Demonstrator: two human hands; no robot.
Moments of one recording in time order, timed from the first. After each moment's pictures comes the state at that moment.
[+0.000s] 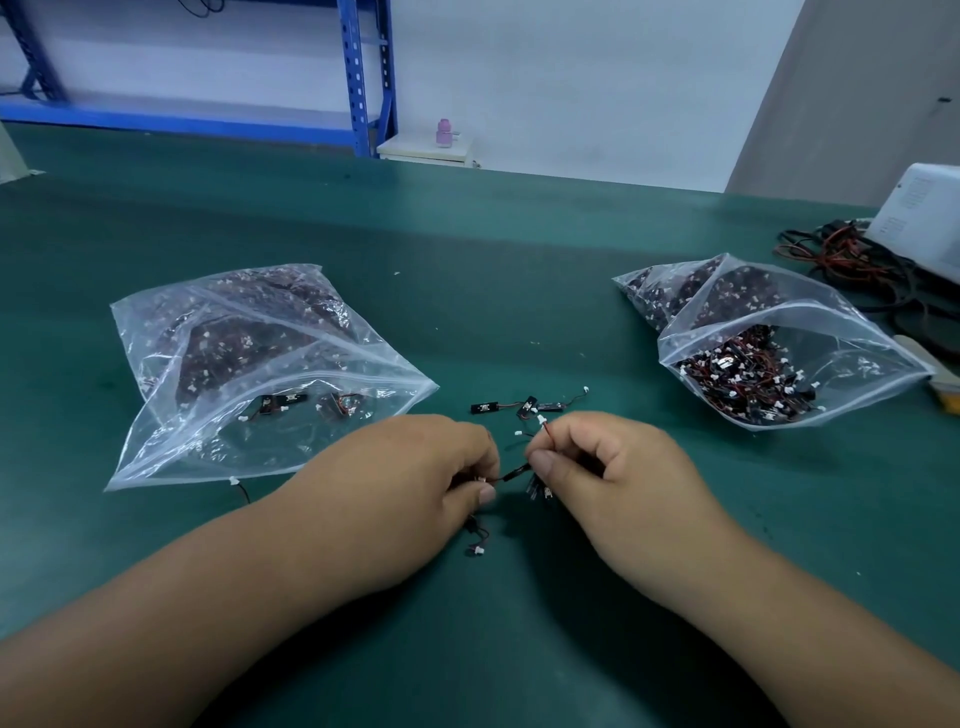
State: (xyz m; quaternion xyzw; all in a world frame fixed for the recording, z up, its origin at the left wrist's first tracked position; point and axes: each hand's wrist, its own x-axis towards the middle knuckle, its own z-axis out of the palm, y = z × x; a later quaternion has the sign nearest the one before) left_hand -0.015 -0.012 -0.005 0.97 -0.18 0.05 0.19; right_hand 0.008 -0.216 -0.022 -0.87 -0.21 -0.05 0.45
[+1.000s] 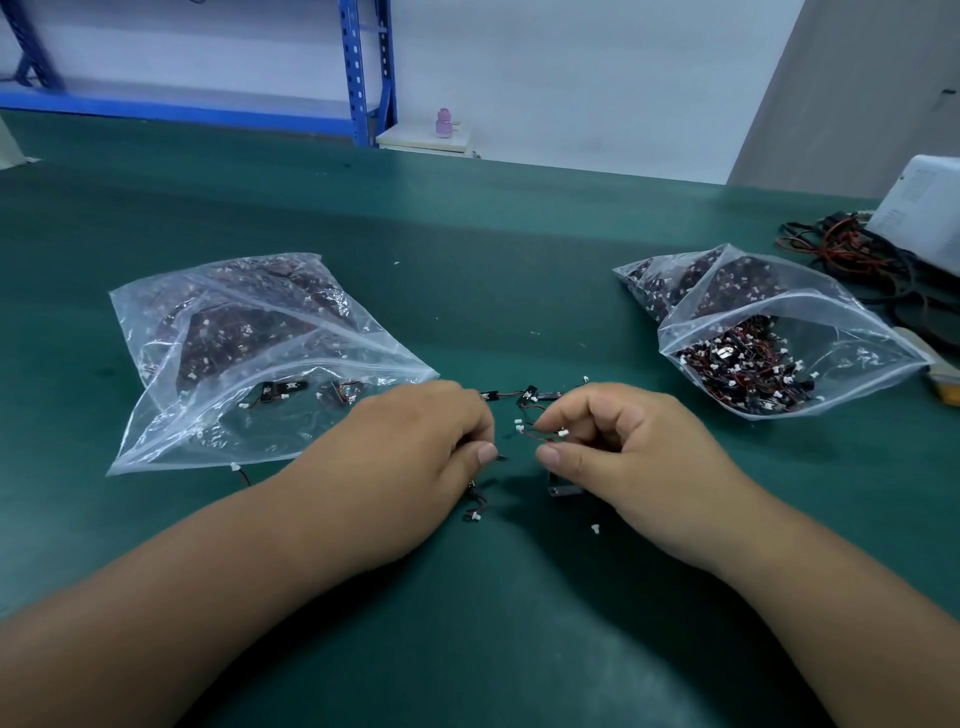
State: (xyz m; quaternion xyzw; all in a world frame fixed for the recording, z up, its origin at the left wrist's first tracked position) left_hand -0.014 -0.012 -0.003 0.96 -0.18 0.09 0.21; right_hand 0.016 -0.226 -0.008 -0.83 -0.21 0.03 0.52
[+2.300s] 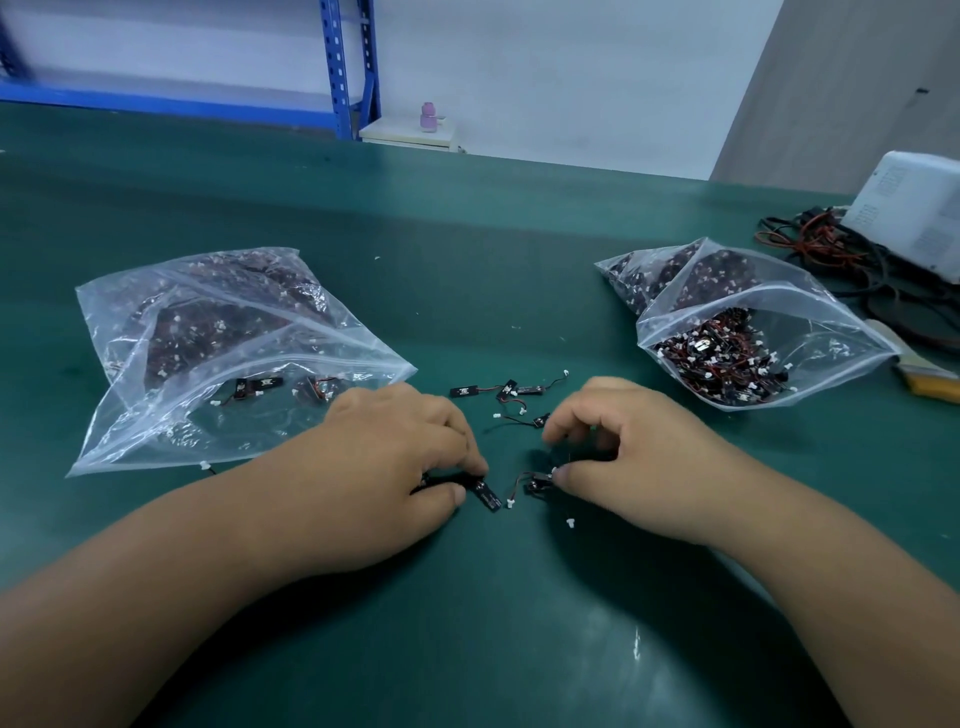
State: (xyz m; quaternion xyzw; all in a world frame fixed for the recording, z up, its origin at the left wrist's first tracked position) left_hand -0.010 -0.007 -0.006 0.96 -0.24 0.02 0.14; right_hand 0.030 -0.252 -0.006 -0.93 -0.23 0.01 0.28
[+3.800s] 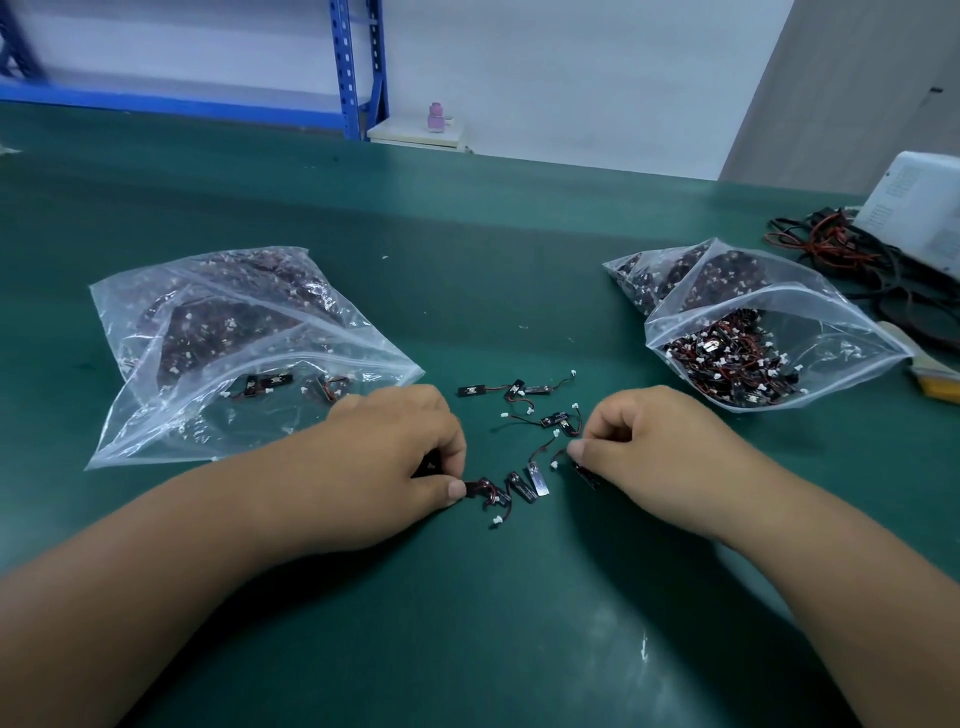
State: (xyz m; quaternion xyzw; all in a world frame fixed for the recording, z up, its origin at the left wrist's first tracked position) left_hand -0.006 0.001 -0.009 0.96 -0.21 -0.01 0.18; right_hand 0.036 -0.253 -0.008 -0.96 -0.13 0.01 0.25
